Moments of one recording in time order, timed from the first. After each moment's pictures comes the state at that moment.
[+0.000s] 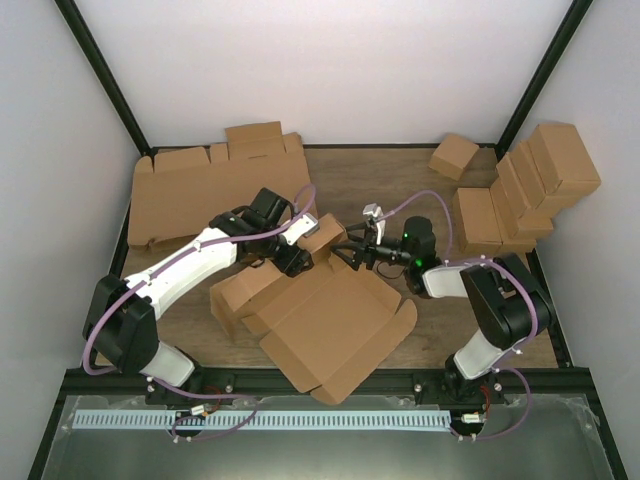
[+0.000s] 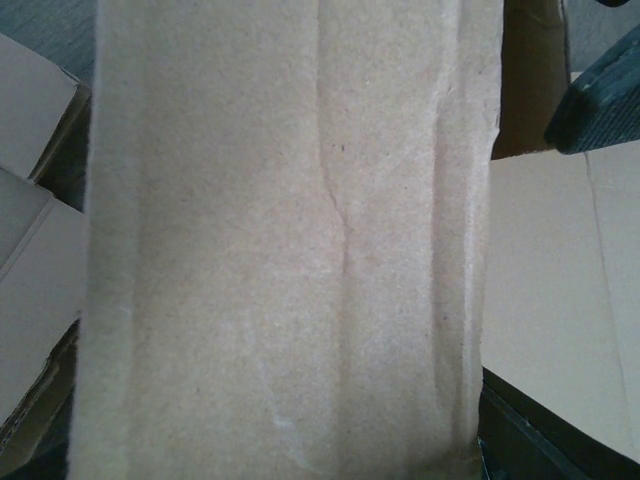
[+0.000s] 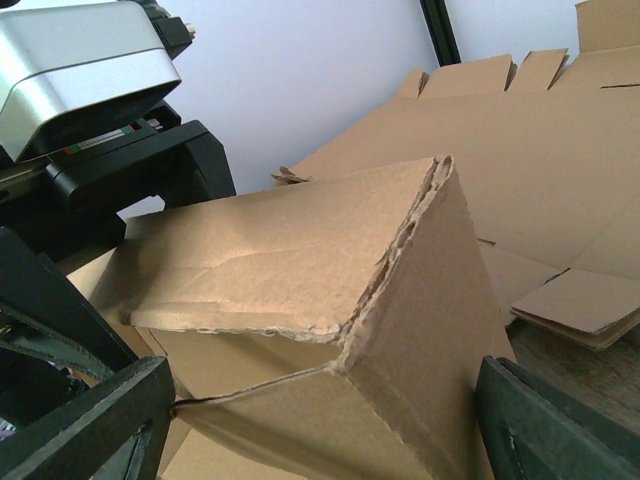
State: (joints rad) left arm -0.62 1.50 1.16 -0.70 0.31 0.15; right arm 0.40 1.62 0.54 0.93 -0.87 0.32
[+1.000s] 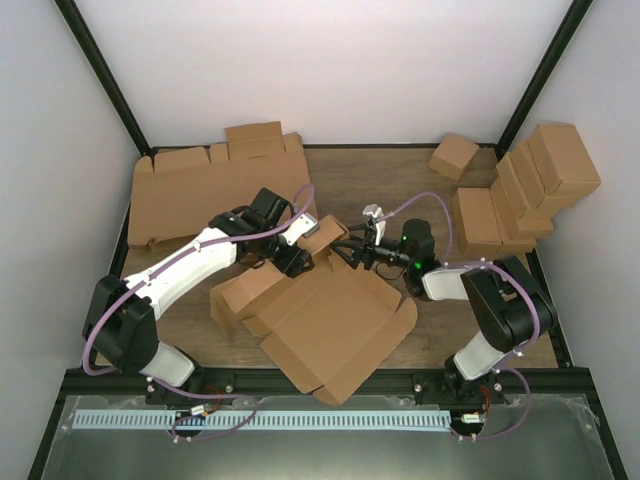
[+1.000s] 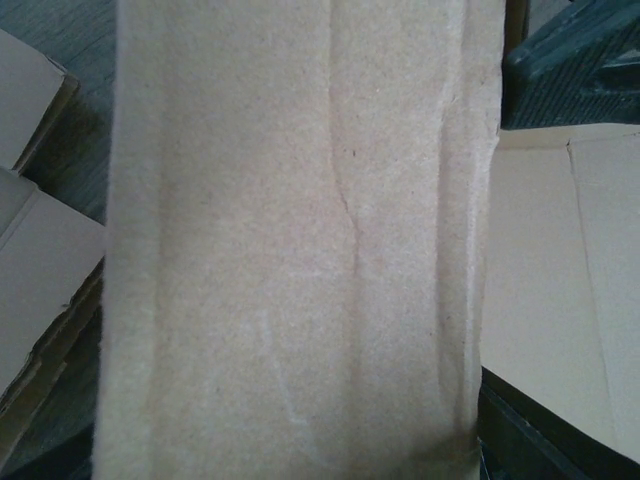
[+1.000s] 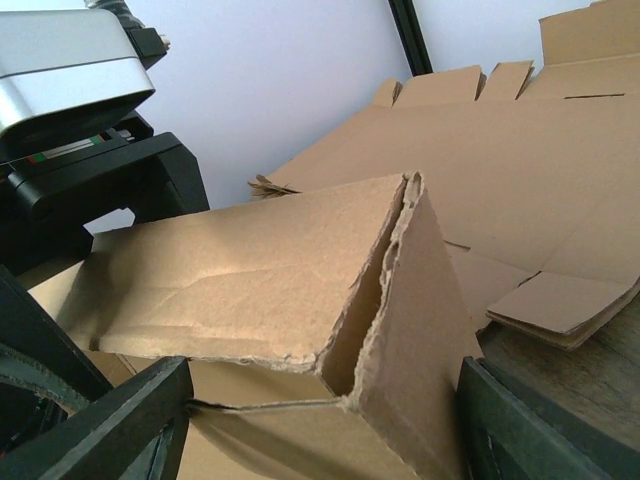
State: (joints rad) left arm -0.62 1.50 1.16 -0.71 0.33 0.13; right arm 0.42 1.60 0.52 0.94 -0.79 0.31
